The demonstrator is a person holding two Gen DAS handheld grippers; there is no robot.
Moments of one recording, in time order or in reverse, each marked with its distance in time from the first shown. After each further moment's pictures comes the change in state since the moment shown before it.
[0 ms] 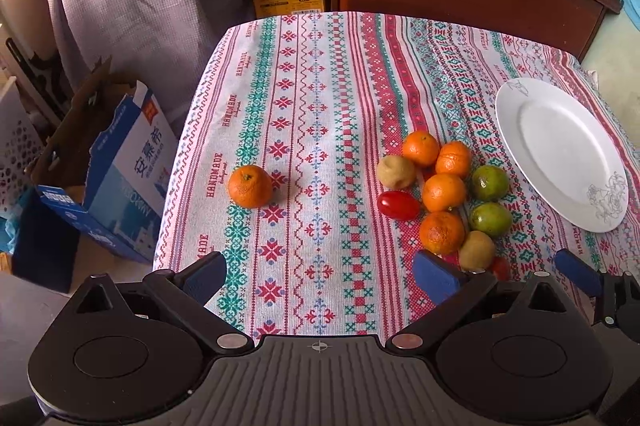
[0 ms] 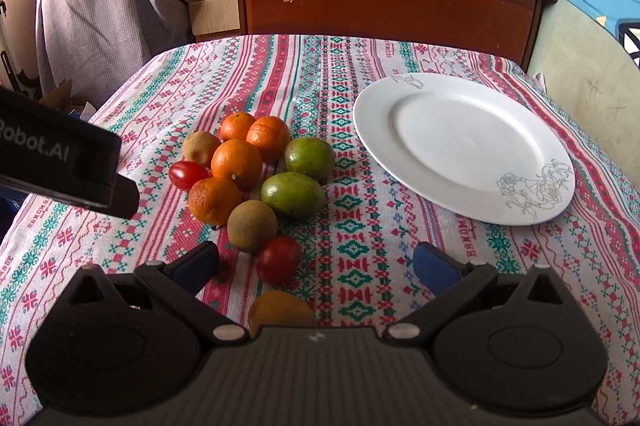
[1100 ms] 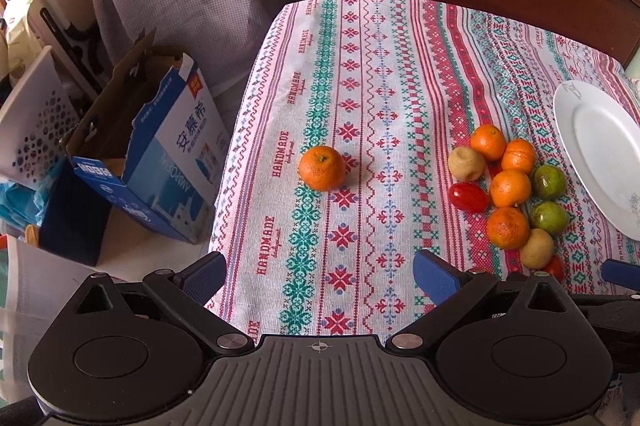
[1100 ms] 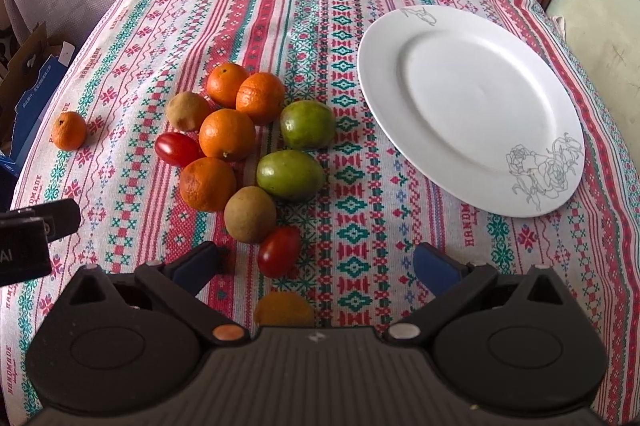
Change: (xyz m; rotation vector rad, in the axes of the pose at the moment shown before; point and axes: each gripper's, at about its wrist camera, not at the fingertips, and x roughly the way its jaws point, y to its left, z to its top) left arm 0.008 0.034 0.001 -0.072 0.063 0.083; right arm 0.024 0.004 0.048 0.015 0.350 -0.024
